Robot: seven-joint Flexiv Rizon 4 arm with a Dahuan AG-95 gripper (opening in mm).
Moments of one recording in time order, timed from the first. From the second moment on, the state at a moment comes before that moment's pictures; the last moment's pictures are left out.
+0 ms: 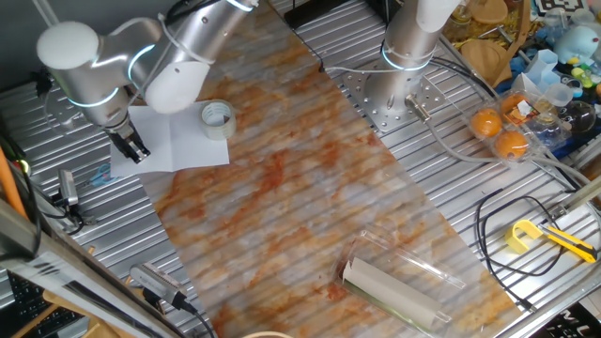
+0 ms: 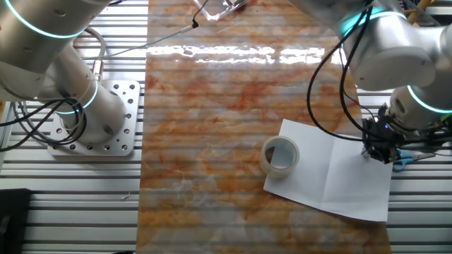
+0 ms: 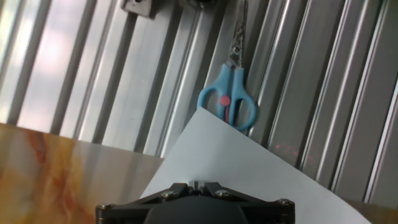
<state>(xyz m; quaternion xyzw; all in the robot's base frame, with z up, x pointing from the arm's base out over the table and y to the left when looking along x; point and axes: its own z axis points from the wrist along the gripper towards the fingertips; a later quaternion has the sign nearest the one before) 0.713 -0.100 0.025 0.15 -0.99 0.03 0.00</state>
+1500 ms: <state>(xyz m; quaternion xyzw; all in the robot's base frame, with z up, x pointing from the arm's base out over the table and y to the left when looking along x) 0.682 -0.087 0.021 0.13 -0.99 0.03 -0.01</state>
